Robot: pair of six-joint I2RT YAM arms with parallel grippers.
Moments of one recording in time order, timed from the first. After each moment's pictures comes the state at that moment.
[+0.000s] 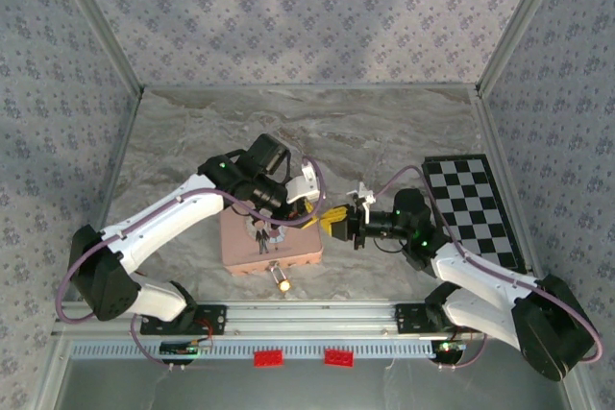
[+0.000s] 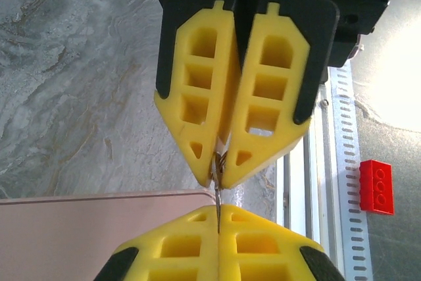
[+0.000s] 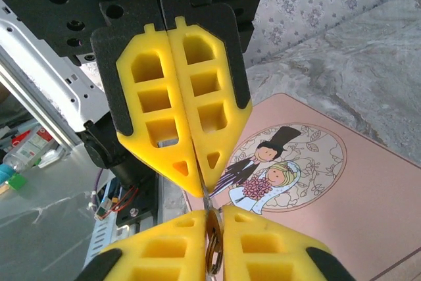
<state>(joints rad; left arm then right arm) -0.80 1.40 1.23 -0.83 0.63 0.40 0.64 1.00 0.34 0.55 -0.79 0.28</state>
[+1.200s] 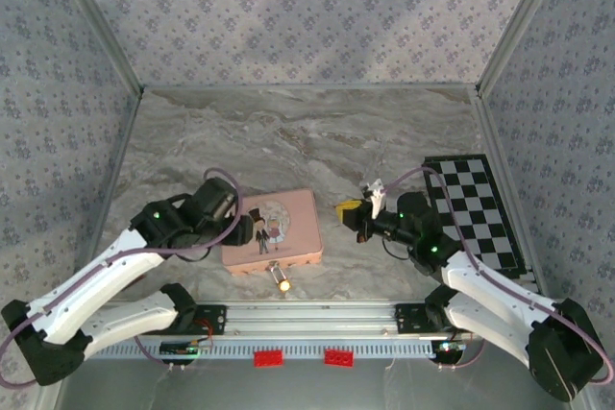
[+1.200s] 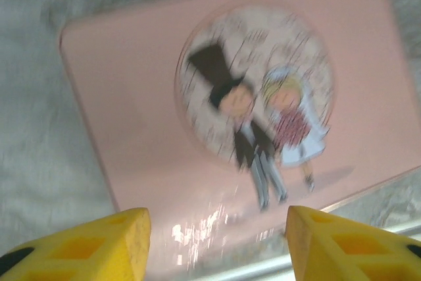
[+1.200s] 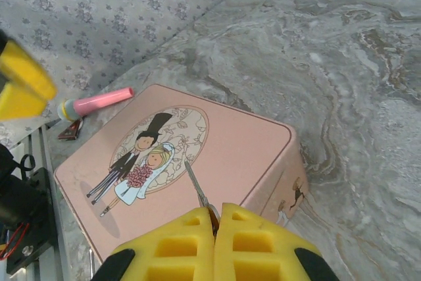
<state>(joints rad) -0.85 0.91 0.97 -1.16 -0.14 -0.73 0.62 0.84 0.34 0.24 -0.40 0.27</state>
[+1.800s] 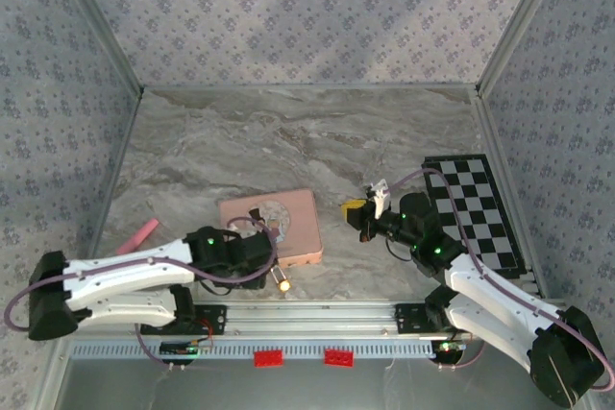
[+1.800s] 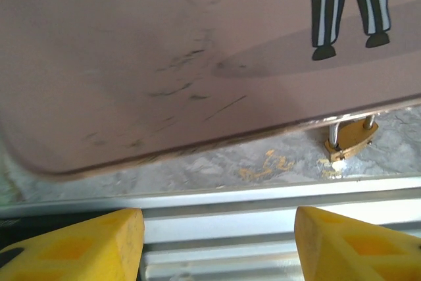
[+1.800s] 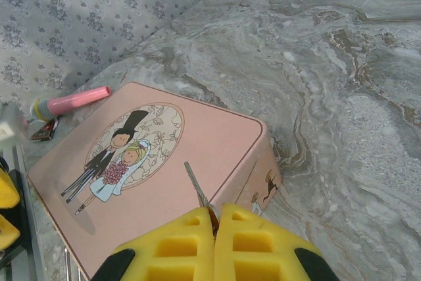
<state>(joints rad) -1.26 1.08 0.77 -1.12 -0.14 -1.19 0.61 0.81 0.34 0.19 -0.35 0.25</state>
